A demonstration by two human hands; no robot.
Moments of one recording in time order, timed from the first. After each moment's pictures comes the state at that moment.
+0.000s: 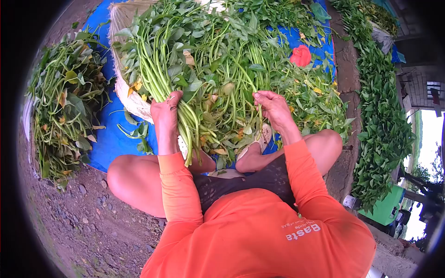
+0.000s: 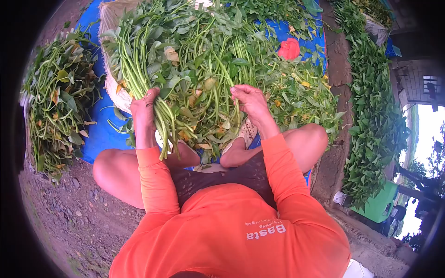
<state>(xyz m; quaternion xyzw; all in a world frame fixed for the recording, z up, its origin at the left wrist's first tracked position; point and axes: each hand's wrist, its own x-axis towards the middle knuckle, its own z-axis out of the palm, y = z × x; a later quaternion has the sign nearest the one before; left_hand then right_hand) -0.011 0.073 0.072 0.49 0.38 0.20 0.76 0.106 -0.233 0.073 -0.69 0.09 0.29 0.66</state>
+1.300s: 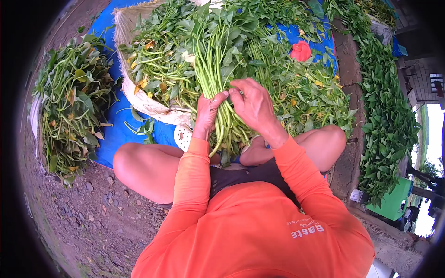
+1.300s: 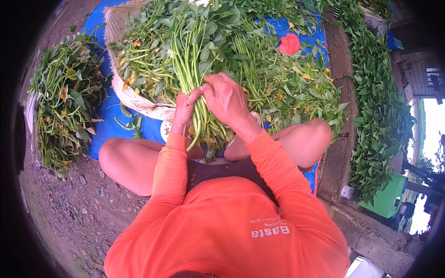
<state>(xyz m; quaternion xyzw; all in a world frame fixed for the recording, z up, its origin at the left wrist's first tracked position) 0.000 -0.022 0.035 0.41 0.20 0.04 0.89 0.040 -0.166 0.143 -0.86 -0.28 -0.04 0.42</state>
